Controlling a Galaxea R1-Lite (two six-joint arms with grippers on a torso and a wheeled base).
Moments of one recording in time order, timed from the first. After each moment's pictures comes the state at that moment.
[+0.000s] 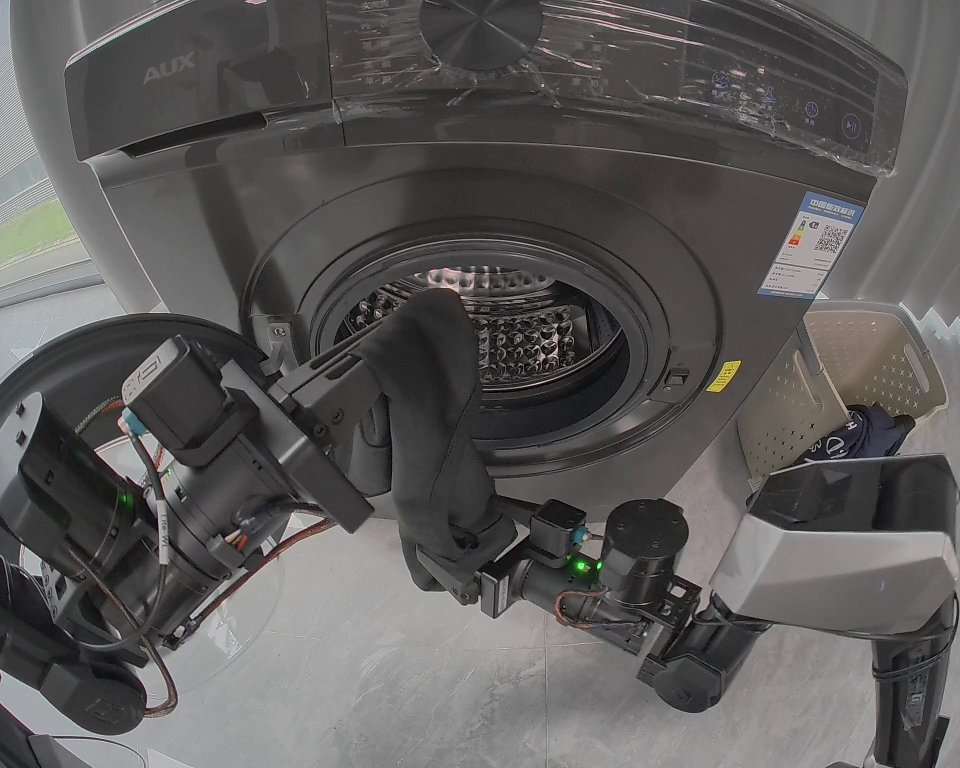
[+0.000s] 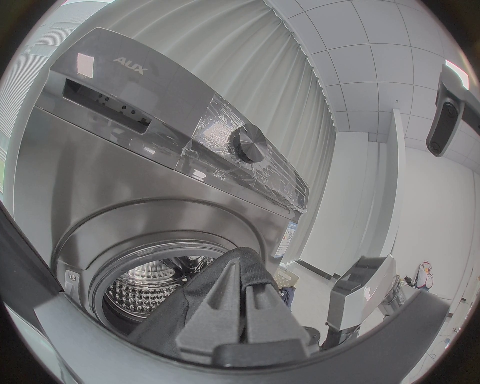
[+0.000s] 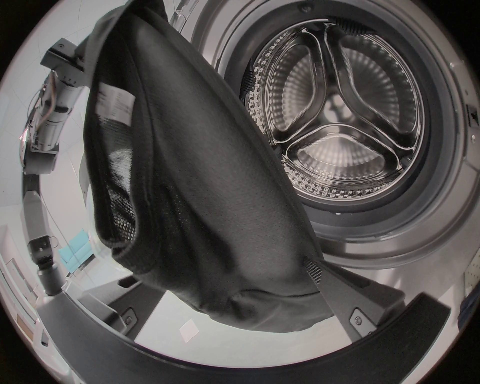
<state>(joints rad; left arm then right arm) -0.72 1.58 -0.45 -1.55 -0.09 -0.10 0.79 2.31 -0.77 -1.52 0.07 0.08</state>
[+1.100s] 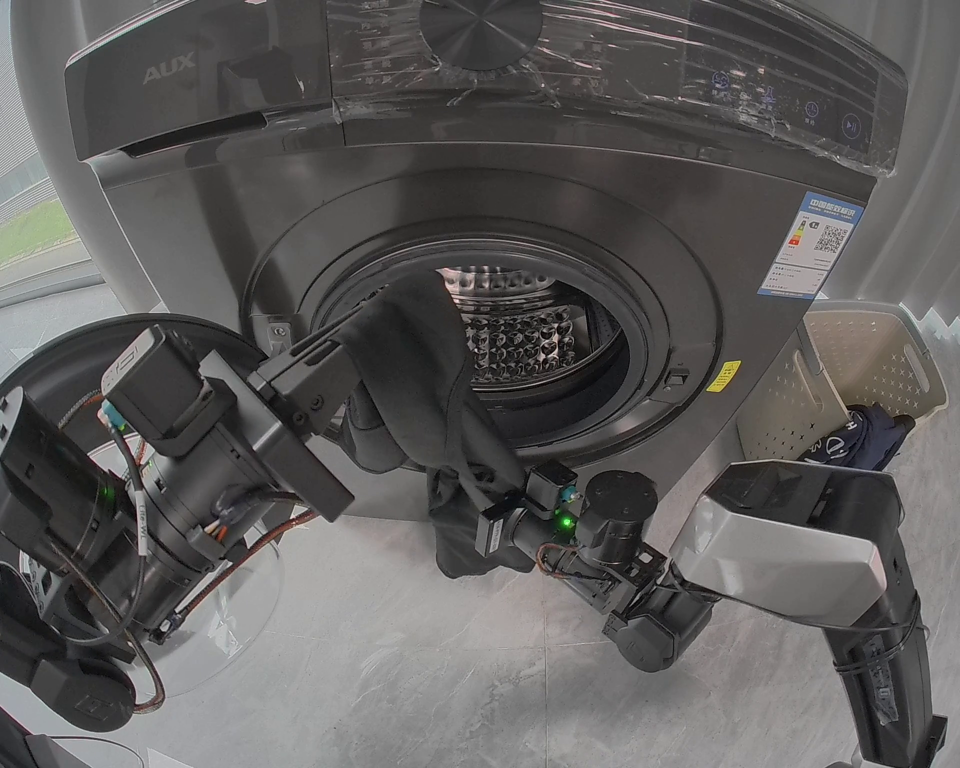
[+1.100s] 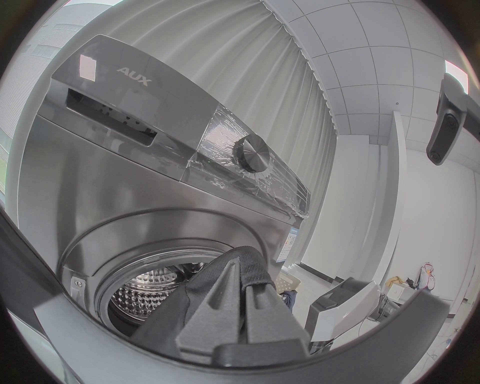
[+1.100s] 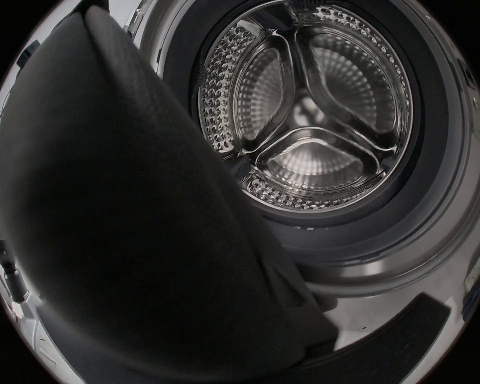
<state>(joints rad) -0.71 1.55 -0.45 -1.55 -0.09 -0.11 0.70 2.48 -1.06 -1.51 -0.01 0.10</state>
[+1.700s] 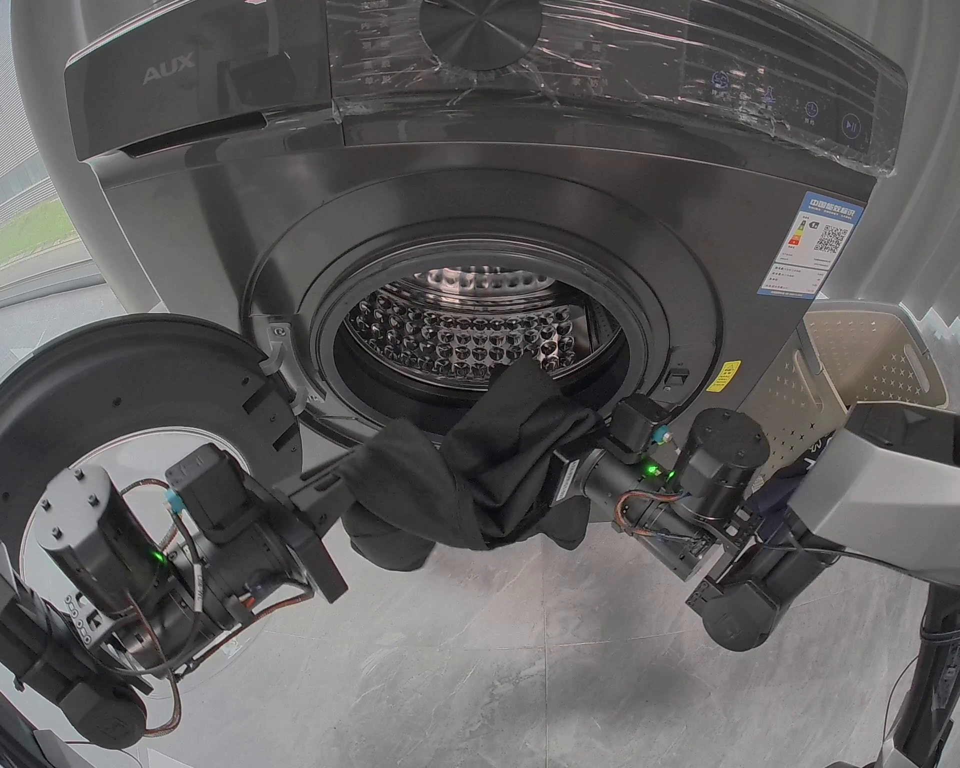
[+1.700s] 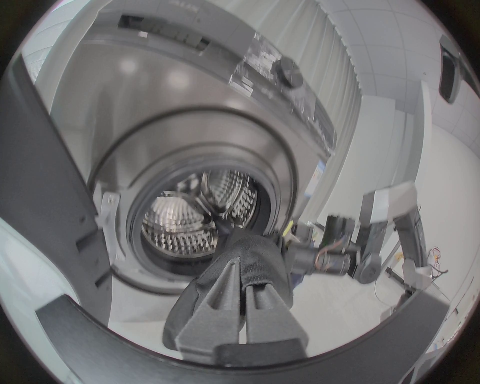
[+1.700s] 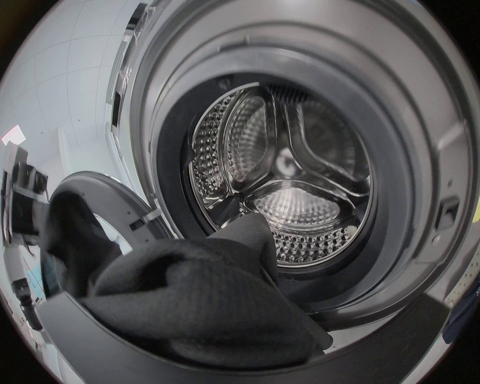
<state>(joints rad) -0.60 1.65 -0.25 -1.55 -0.09 -0.10 0.65 2.18 -0.82 -1.53 -0.01 0.11</state>
